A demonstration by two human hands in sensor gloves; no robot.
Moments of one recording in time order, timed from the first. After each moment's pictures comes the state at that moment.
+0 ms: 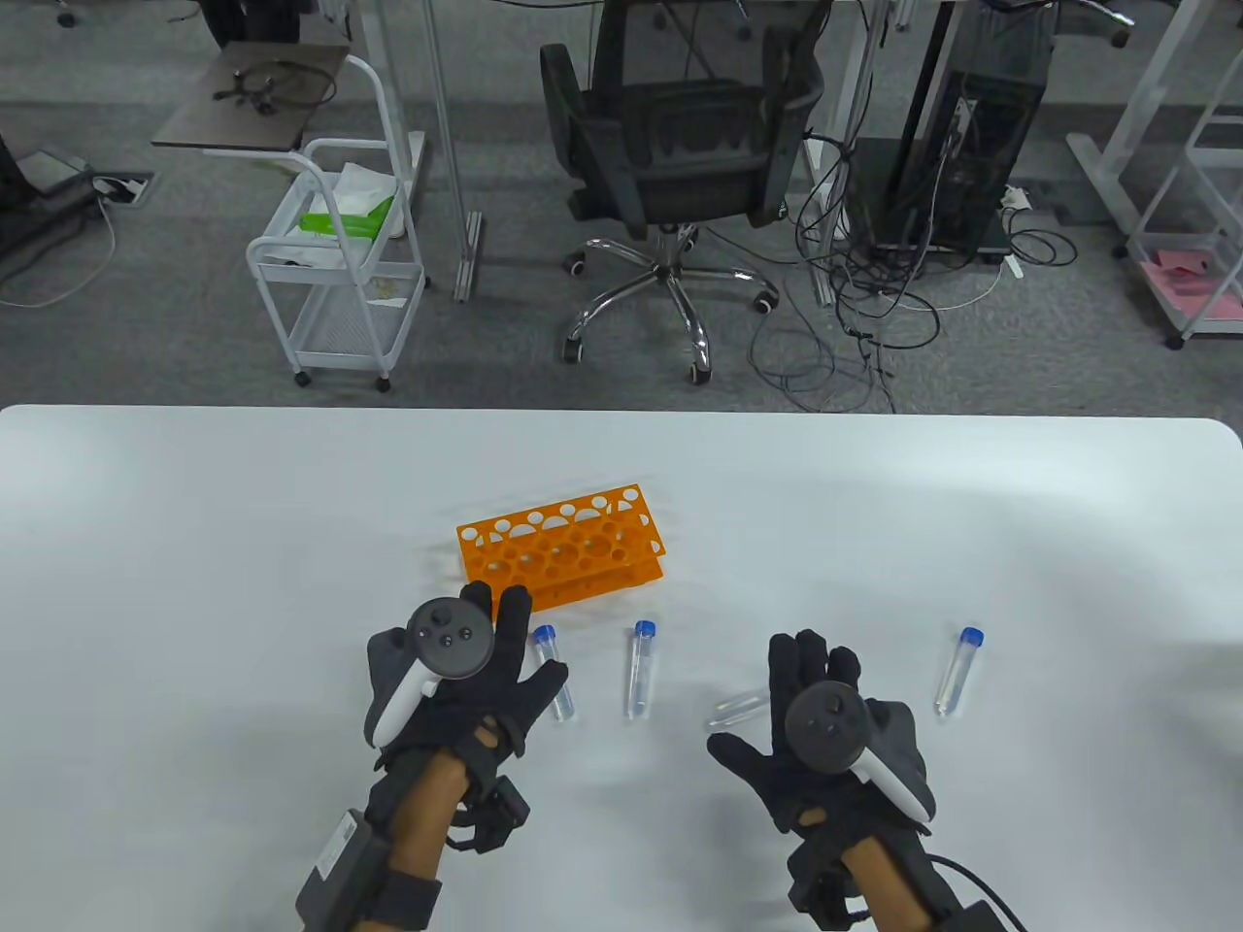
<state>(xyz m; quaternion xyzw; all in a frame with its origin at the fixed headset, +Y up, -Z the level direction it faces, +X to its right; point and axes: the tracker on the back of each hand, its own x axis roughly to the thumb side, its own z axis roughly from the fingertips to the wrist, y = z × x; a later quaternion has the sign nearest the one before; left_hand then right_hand) -0.169 -0.706 -0.344 -0.17 0.04 0.32 0.93 0.177 -0.732 -0.290 0.07 0.15 0.96 0.21</state>
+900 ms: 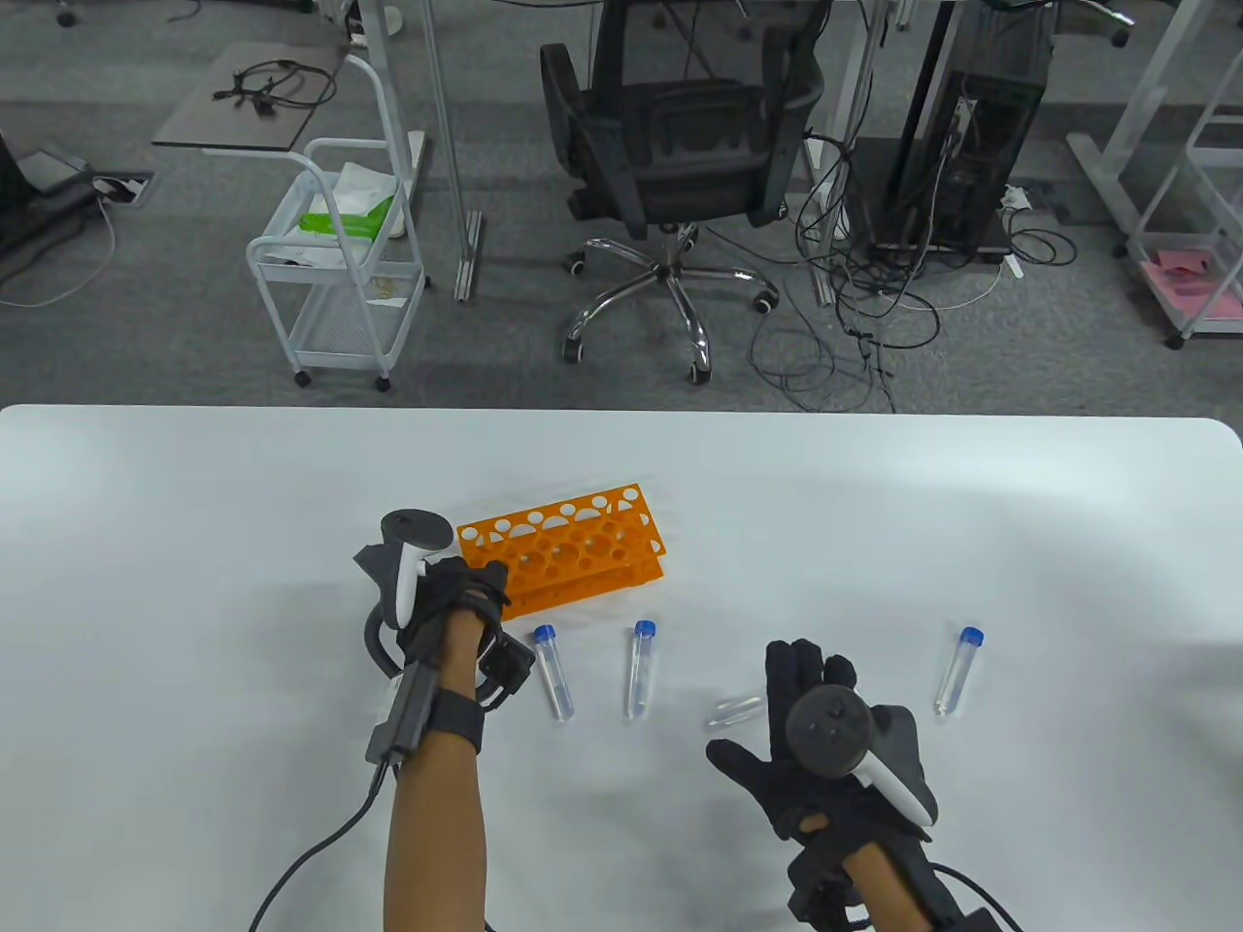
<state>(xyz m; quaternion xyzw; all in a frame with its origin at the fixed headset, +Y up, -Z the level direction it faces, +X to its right) -0.210 -0.762 -0.443 -0.19 0.31 0.40 0.84 0.176 -0.731 -0.287 0.07 0.17 0.96 0.22</state>
